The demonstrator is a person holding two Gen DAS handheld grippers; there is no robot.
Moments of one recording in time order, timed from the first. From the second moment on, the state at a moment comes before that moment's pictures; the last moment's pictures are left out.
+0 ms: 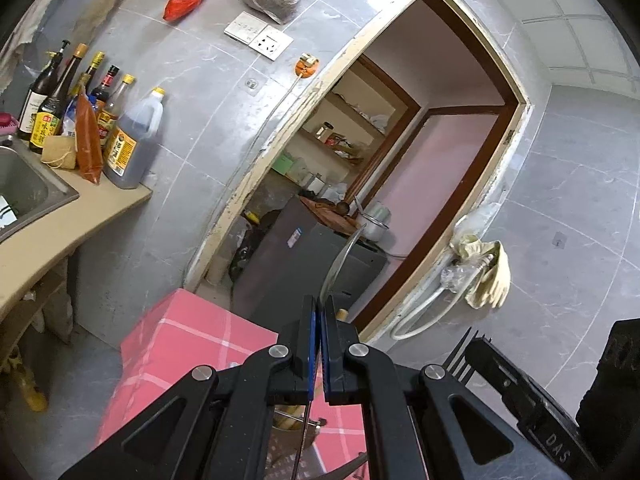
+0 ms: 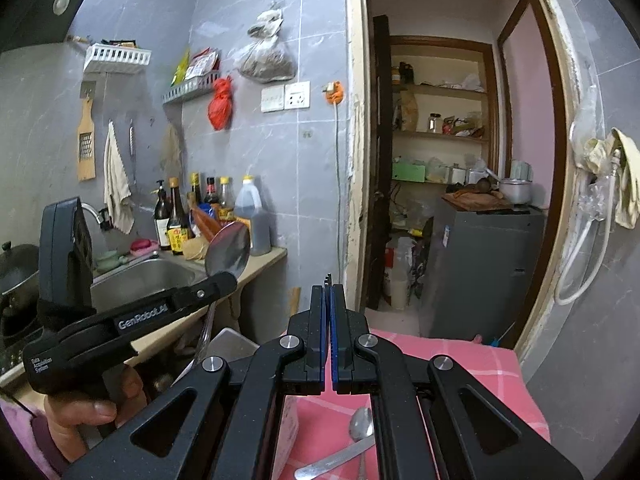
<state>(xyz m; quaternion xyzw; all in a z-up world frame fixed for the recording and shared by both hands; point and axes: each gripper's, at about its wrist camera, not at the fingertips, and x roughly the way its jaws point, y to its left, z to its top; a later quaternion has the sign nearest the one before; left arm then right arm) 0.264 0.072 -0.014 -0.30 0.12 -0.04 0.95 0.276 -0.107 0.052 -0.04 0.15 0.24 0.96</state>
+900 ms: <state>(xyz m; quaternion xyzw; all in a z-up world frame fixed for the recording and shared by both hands) 0.244 0.078 -0.037 -0.26 0.14 -0.02 0.96 0.276 -0.089 0.012 -0.02 0.20 0.29 0.94</state>
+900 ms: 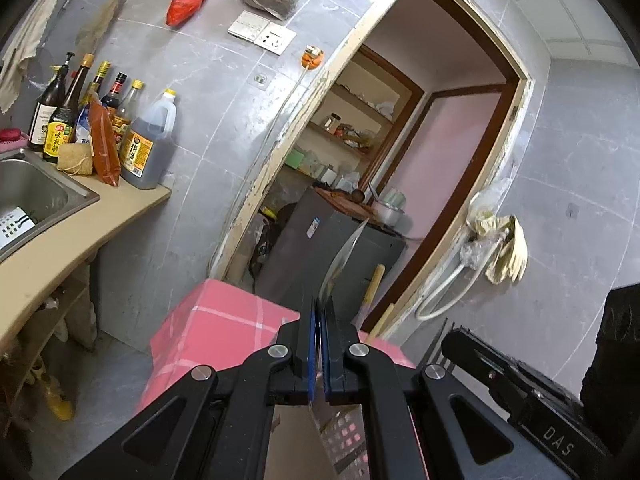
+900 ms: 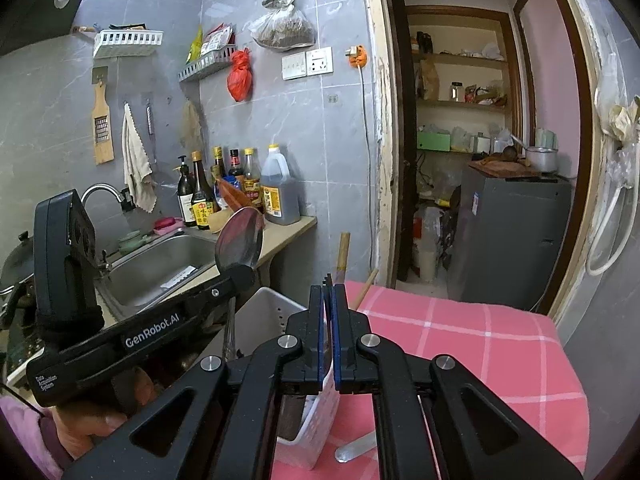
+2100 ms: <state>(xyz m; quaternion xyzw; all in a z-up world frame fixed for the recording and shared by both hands) 0.169 -0.037 0.017 -0.11 0.10 0.08 0.99 0.211 -0.280 0.043 0.05 0.07 0.12 0.99</state>
